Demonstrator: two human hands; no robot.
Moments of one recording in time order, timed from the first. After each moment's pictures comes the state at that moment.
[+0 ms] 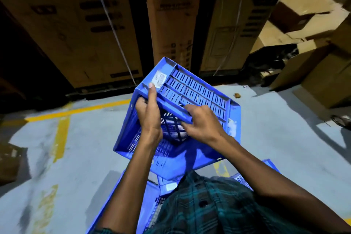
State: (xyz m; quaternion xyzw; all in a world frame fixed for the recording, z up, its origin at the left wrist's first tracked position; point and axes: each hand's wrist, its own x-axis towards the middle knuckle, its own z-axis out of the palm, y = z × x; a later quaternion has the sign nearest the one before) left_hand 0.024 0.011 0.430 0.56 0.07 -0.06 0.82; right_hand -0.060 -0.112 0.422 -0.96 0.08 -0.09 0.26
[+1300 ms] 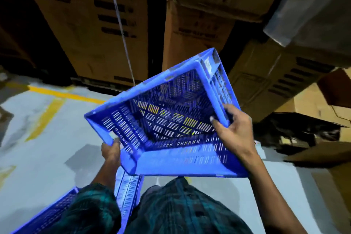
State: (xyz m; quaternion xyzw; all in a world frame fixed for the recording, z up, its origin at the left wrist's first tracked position) left_hand 0.237 -0.140 0.187 0.62 0.47 -0.02 0.63; right_hand 0.166 -0.473 0.446 -0.89 0.03 -0.19 0.42
